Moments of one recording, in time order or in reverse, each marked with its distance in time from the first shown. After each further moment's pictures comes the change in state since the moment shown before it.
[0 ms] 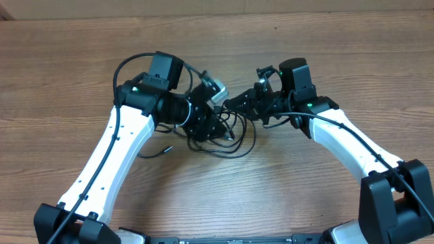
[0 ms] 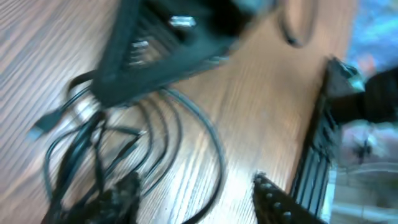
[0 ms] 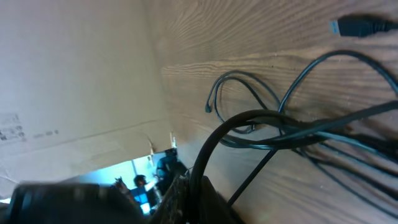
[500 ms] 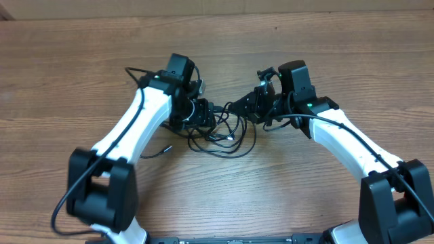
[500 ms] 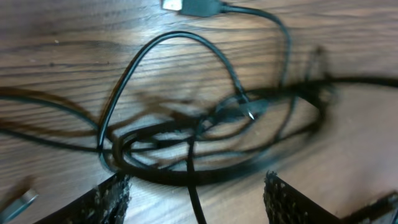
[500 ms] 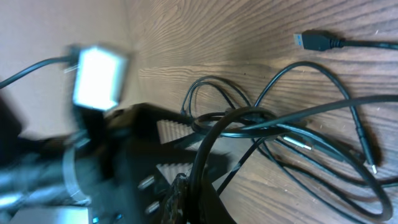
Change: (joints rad) left arm 0.000 0.267 0.000 0.058 -0.318 -0.703; right arm 0.000 0.000 0.000 -0.080 0.066 -0.130
